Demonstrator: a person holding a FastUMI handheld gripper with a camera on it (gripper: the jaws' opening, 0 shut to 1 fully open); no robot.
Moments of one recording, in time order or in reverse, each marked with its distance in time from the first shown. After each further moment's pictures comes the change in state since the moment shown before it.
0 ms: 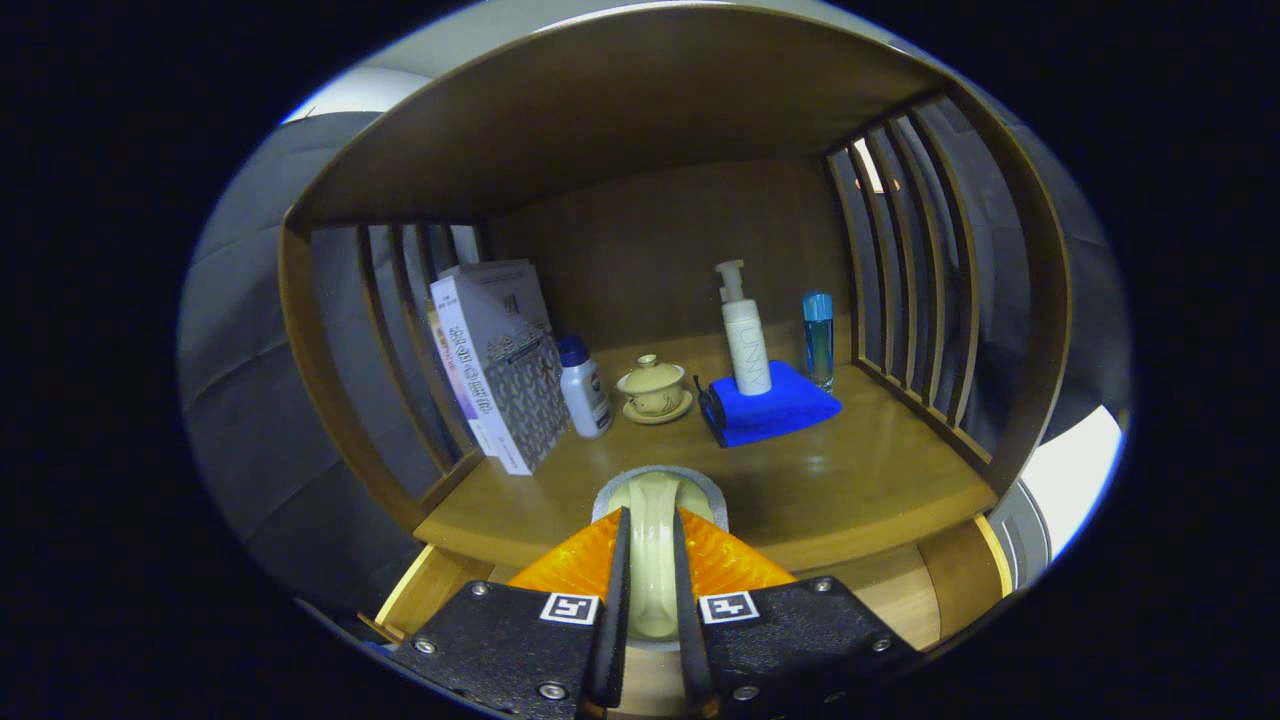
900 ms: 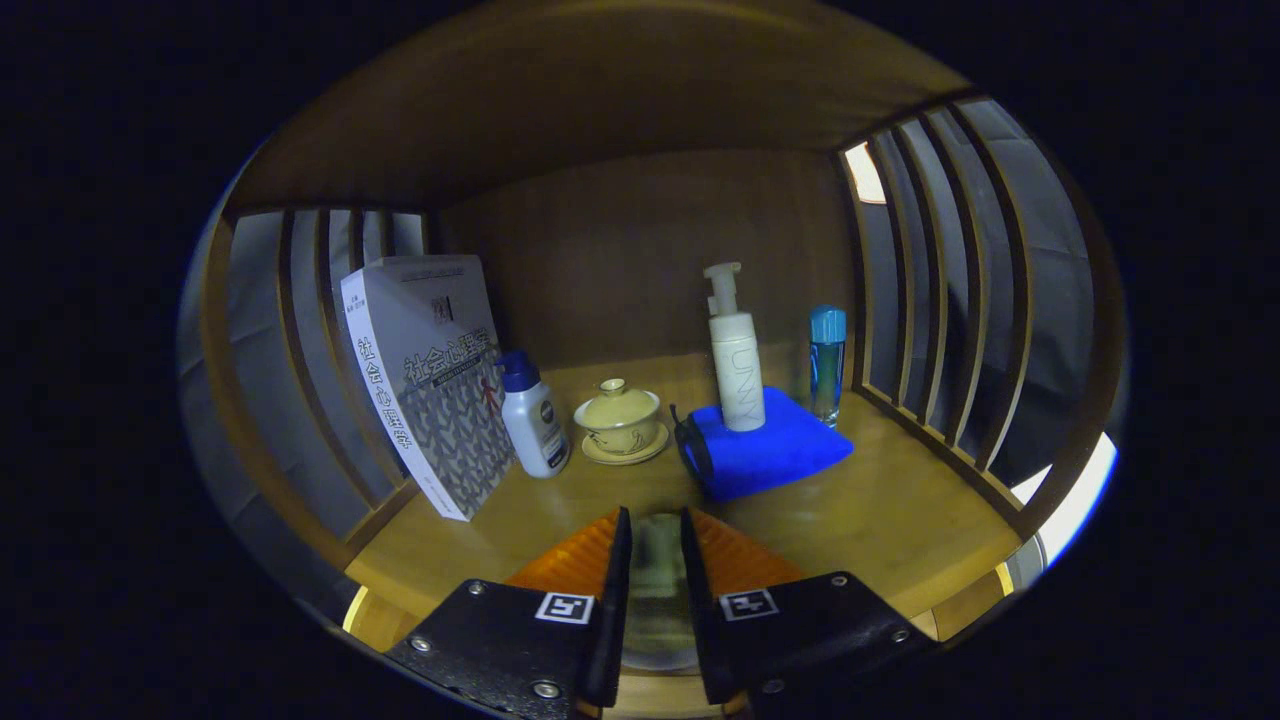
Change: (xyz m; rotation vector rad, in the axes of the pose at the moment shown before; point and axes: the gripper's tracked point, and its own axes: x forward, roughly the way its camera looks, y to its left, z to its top) arm 0.076 -0.014 0.017 -0.038 -0.034 -0.081
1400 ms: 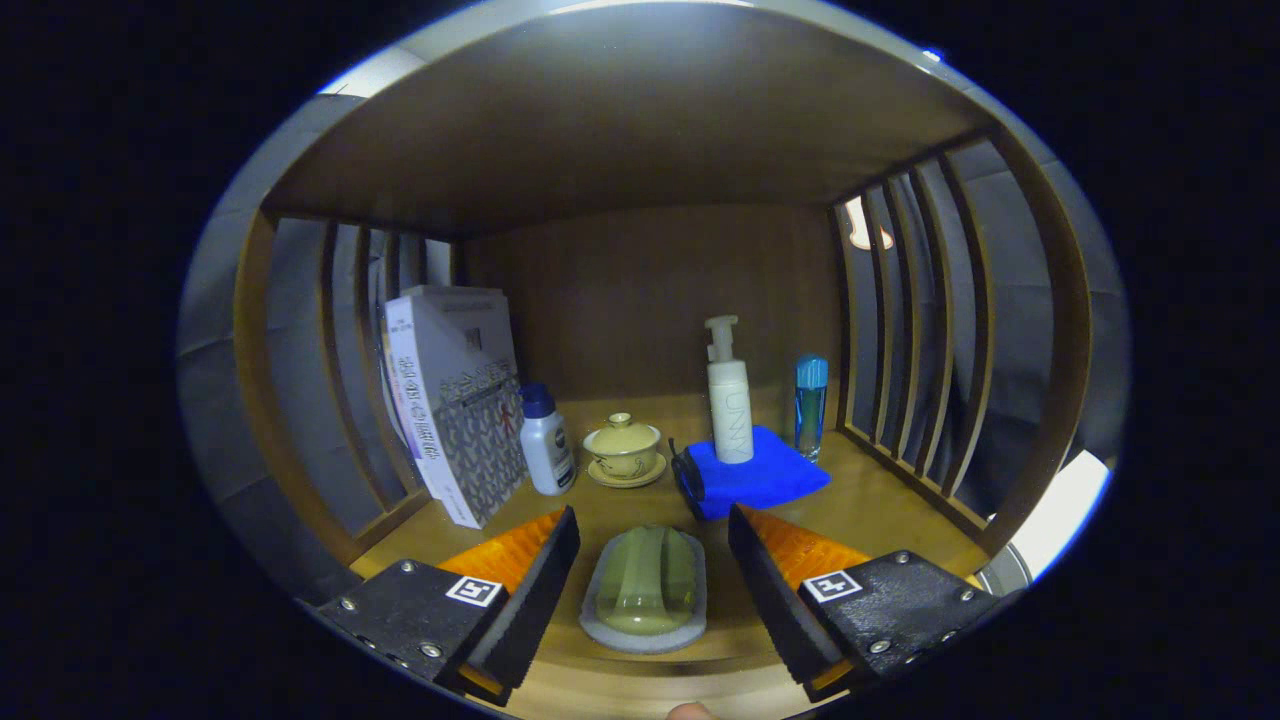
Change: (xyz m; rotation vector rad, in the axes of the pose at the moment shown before) arm -0.051 0.006 0.016 -0.070 -0.148 -0.005
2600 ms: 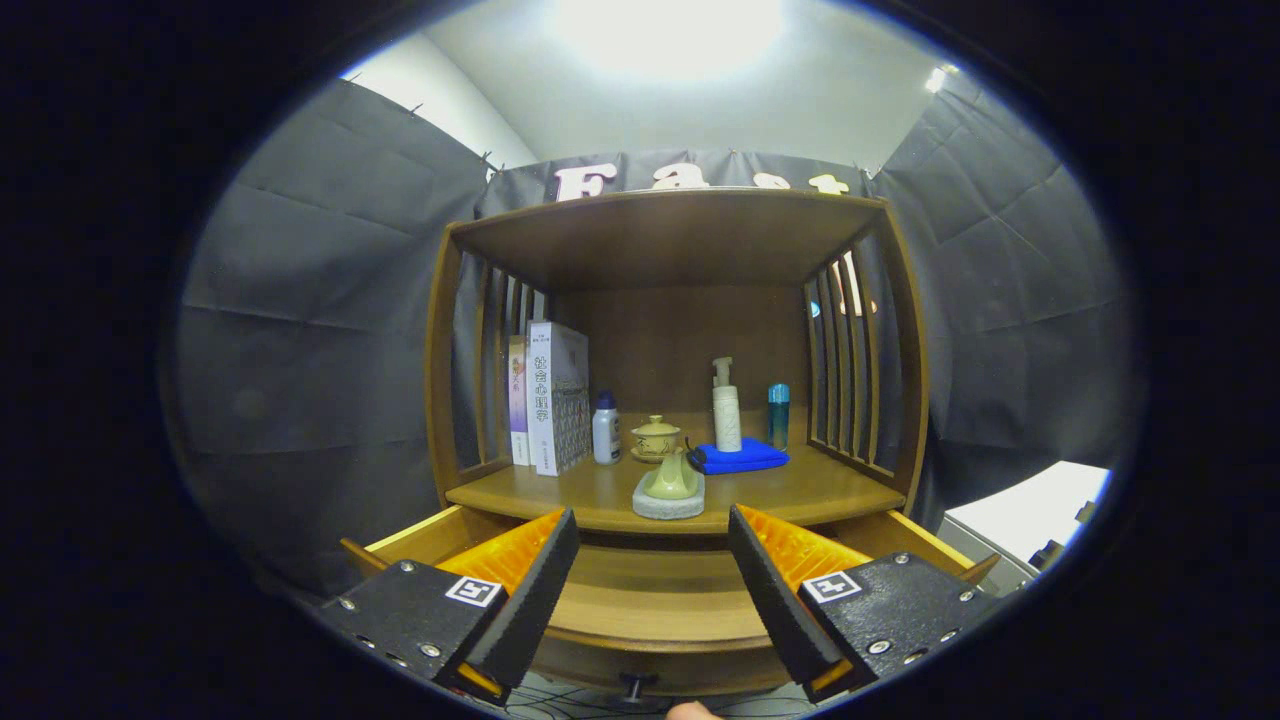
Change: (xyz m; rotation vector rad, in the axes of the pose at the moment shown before) arm -0.191 0.019 -0.070 -0.059 -0.238 0.052
